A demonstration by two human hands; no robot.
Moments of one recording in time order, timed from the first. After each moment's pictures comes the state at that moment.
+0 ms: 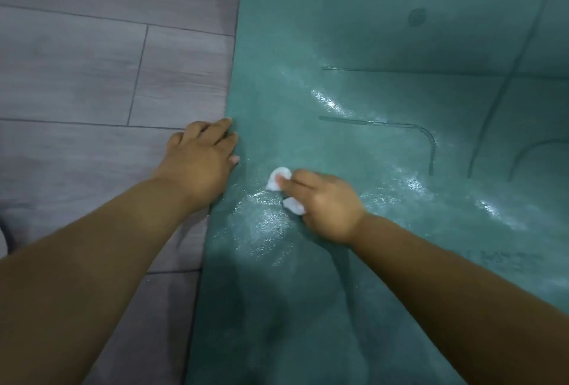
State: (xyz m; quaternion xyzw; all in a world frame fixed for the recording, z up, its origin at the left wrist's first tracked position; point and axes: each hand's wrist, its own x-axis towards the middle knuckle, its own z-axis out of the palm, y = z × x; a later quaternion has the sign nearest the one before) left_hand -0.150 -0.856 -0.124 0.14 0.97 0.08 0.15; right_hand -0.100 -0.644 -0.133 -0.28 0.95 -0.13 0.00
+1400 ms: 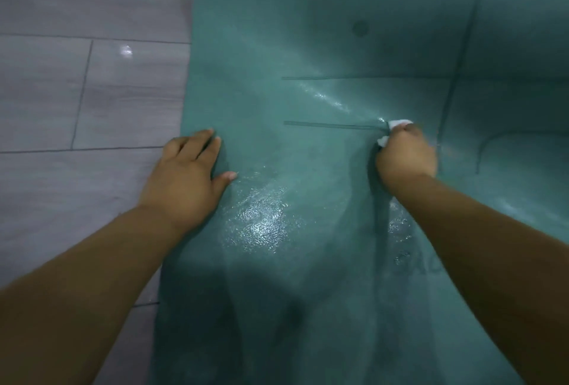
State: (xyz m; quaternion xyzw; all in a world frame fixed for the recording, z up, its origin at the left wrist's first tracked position) left_hand -0.152 -0.816 -0.141 0.16 0.98 0.14 0.06; right_hand -0.157 -0.502 -0.124 0.26 0.96 -0.04 0.04
